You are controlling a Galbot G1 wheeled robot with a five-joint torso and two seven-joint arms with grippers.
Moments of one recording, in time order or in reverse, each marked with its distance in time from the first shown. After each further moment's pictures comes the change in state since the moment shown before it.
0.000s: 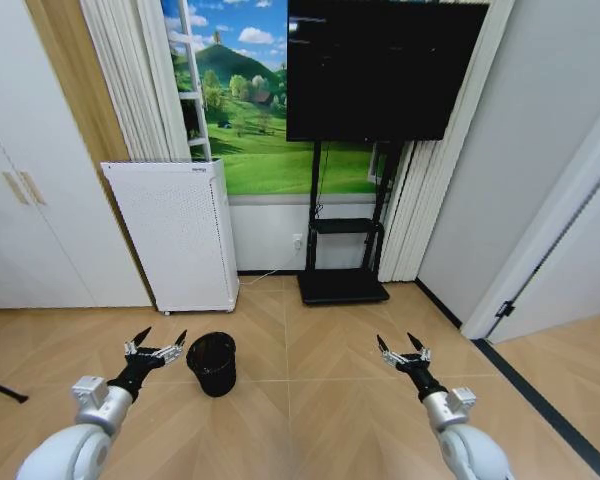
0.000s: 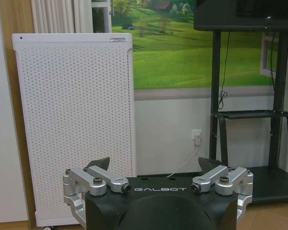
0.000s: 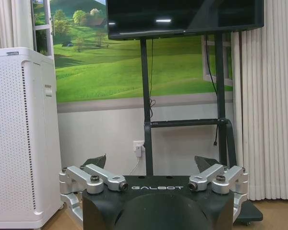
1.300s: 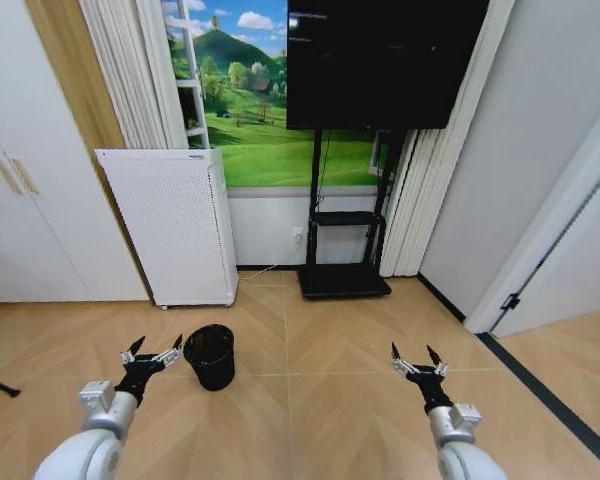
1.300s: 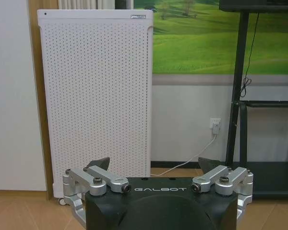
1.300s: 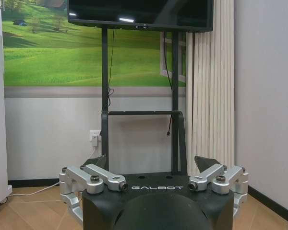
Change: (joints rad) left arm 0.026 -0.019 0.061 -0.026 -0.014 0.015 -0.159; right arm -0.099 0.069 0.042 0.039 -0.096 0.066 0.166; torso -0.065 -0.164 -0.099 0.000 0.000
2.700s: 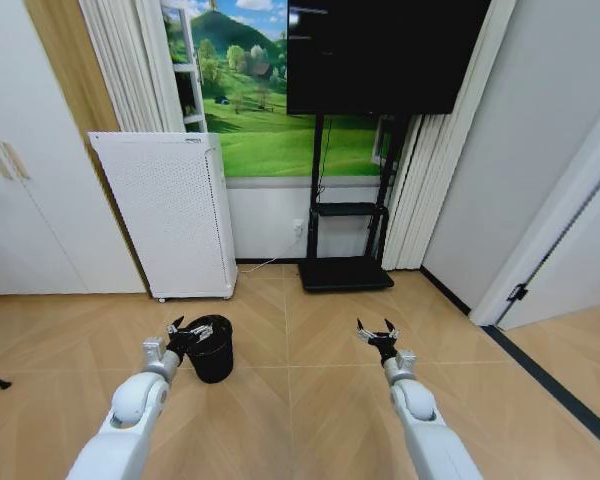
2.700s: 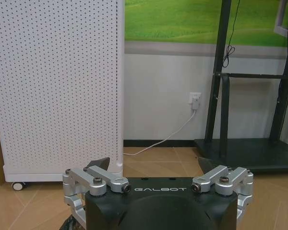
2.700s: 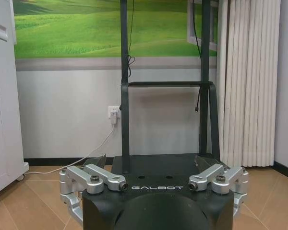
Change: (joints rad) left arm -0.369 0.088 0.288 0.340 0.001 0.028 -0.046; right arm 0.447 -0.037 -0.220 -0.399 -0.047 -0.063 0.025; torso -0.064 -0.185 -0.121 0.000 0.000
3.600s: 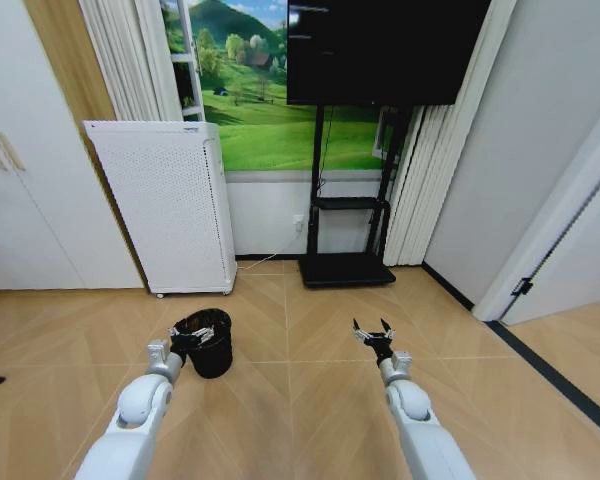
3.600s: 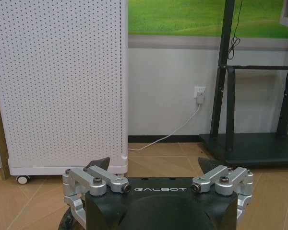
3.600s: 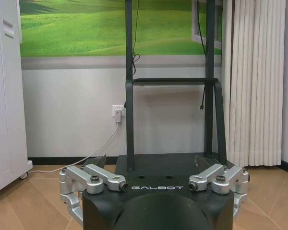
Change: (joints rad) left arm -0.004 -0.012 -0.009 0.018 0.022 -0.018 0.006; right arm 0.011 0.034 -0.002 -0.009 -0.032 0.021 -0.010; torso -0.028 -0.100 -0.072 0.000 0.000
